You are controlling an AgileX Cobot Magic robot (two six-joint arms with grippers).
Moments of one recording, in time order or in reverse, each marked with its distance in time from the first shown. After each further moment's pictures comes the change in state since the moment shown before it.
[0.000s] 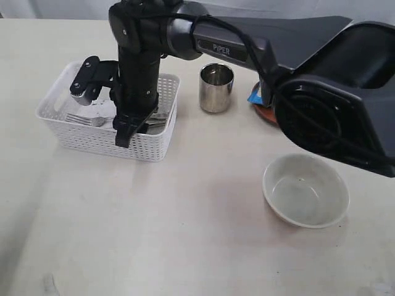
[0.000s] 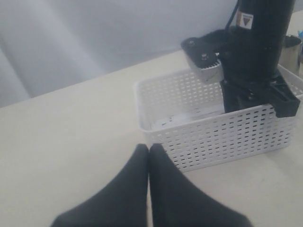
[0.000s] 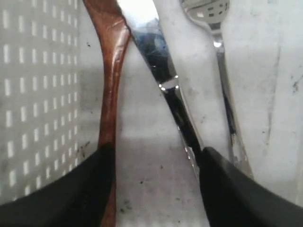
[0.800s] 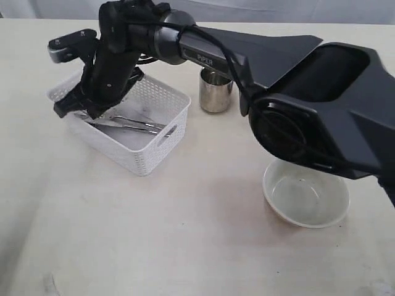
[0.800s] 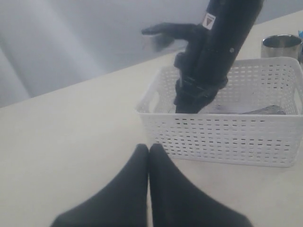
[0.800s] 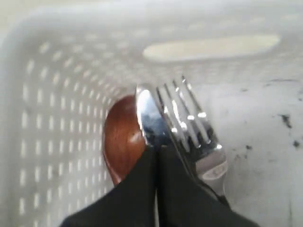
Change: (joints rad) left arm 0.000 0.000 0.000 0.000 0.000 0.000; right arm -0.002 0.086 -0.183 0.188 -0.187 0.497
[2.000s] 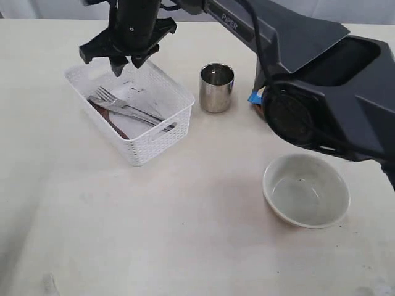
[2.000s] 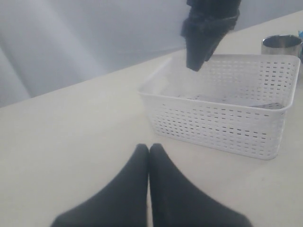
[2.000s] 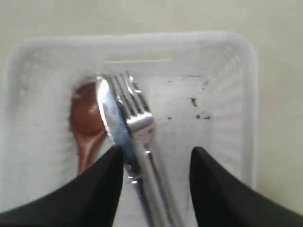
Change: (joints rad) left arm 0.000 0.000 0.000 0.000 0.000 0.000; right arm -0.084 0.017 -0.303 -0.216 0.315 0.164
